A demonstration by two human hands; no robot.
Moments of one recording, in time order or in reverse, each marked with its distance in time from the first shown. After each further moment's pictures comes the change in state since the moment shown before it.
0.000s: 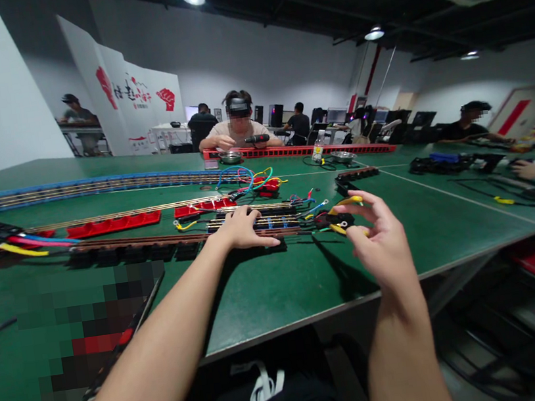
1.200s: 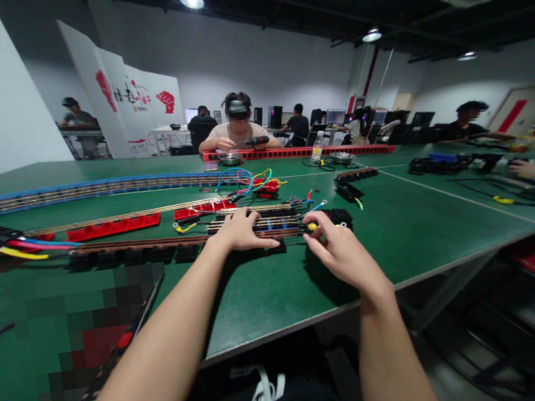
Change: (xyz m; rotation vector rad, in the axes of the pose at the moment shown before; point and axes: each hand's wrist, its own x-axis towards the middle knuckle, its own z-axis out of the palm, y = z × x) left_hand 0.000 -0.001 0.002 -0.004 0.002 -0.002; right_hand 0.001 0.009 0.022 -0.436 -0.466 -0.244
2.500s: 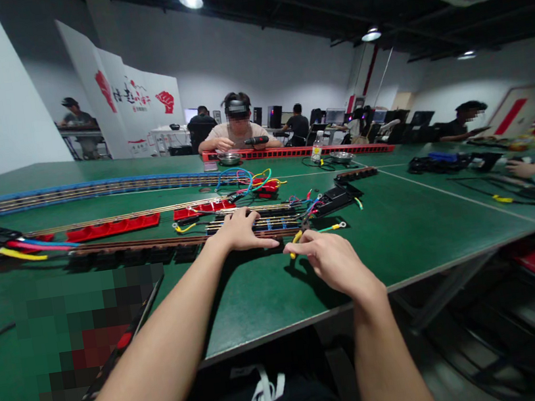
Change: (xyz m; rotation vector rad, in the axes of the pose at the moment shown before) left_hand 0.001 -0.001 0.001 -0.002 0.012 0.012; right_hand -0.001 -0.008 0.007 -0.456 -0.242 -0.132
